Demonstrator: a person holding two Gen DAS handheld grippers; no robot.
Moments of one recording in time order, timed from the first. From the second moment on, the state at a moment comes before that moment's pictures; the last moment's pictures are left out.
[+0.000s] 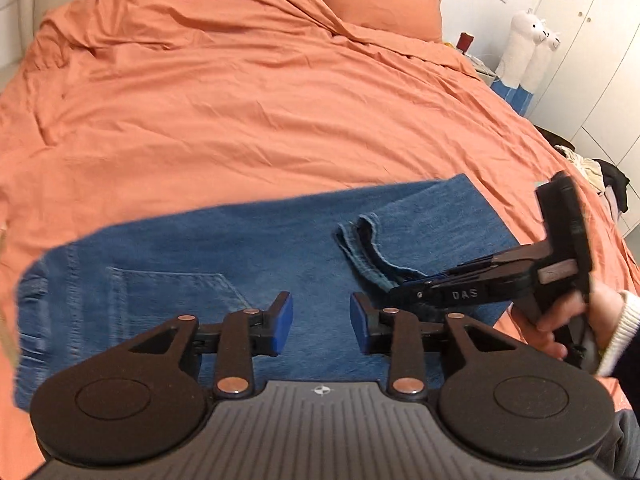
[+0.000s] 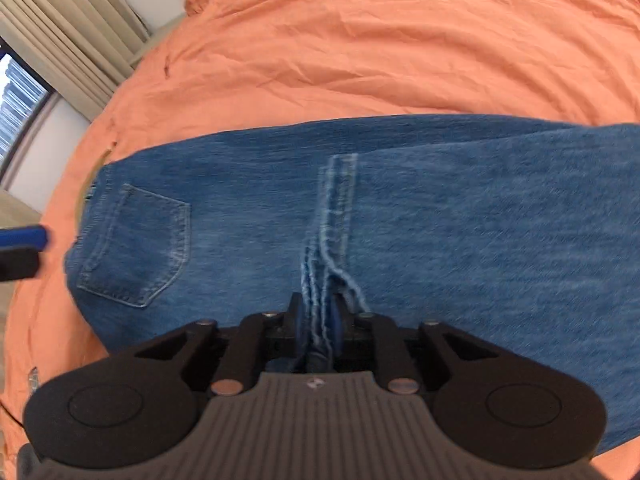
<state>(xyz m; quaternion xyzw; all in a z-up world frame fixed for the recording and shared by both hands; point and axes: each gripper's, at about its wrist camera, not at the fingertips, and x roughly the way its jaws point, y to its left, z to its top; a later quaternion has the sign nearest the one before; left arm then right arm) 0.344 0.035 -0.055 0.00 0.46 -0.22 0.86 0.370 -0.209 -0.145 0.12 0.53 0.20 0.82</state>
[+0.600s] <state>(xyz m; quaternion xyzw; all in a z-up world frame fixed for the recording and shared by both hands) 0.406 -0.049 -0.159 -0.09 0.48 -0.23 0.84 0.306 -0.301 -0.142 0.05 0.44 0.08 0.89</state>
